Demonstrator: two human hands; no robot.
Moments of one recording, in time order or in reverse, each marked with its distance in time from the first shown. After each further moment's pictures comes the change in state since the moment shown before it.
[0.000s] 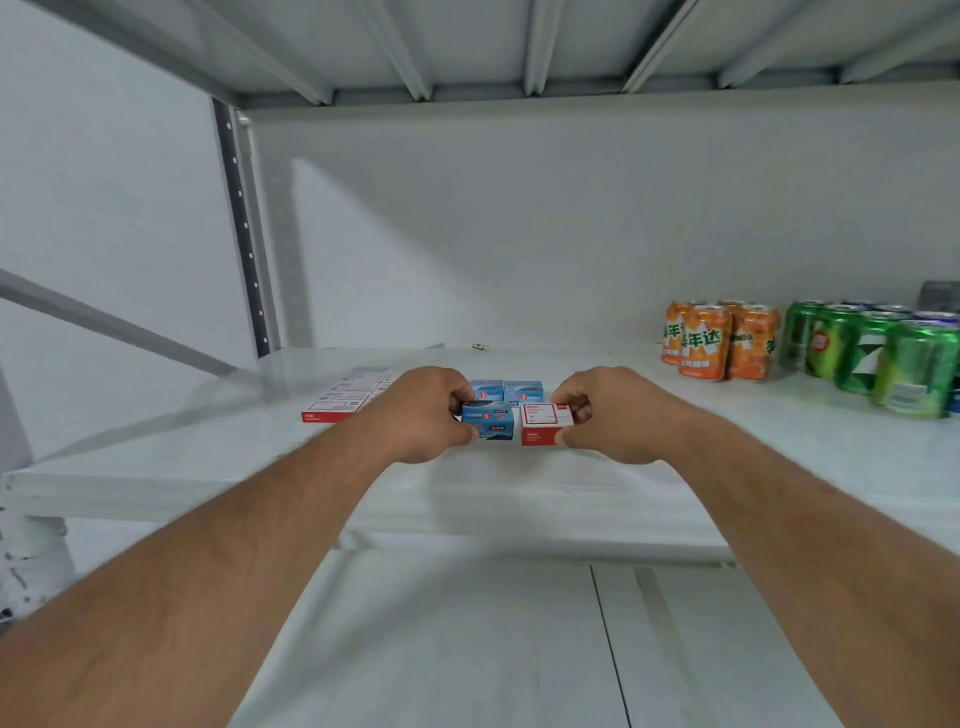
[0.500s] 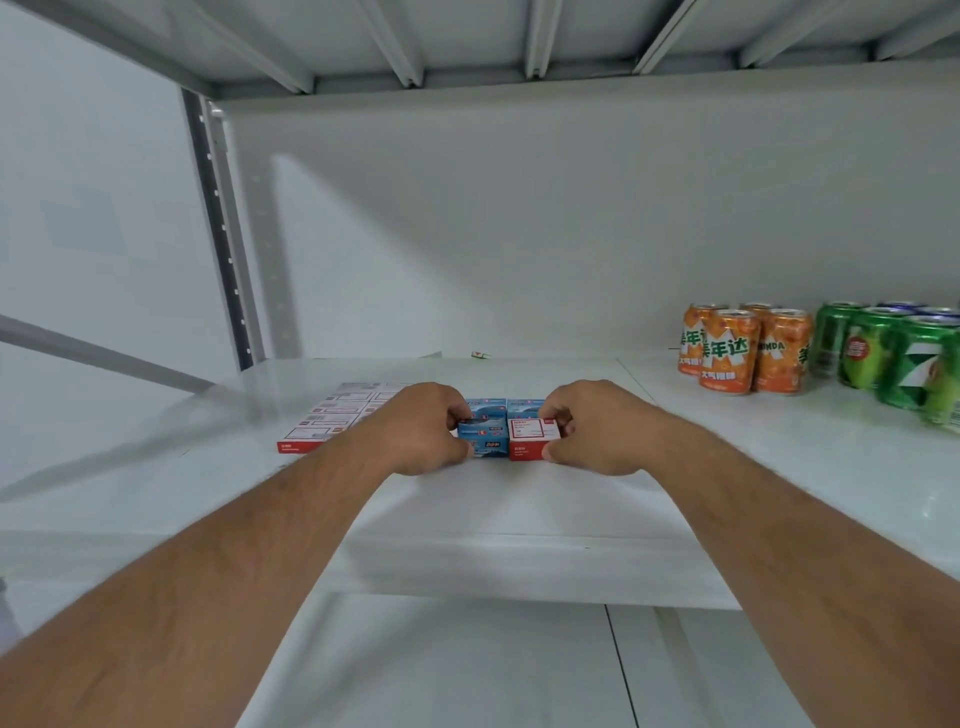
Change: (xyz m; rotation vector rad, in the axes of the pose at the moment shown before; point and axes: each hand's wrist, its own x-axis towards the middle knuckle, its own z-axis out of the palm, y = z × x) left_hand 0.054 -0.019 0.007 0.124 -0.064 -0.017; right_hand 0.067 0.014 0.020 -0.026 -0.038 0.008
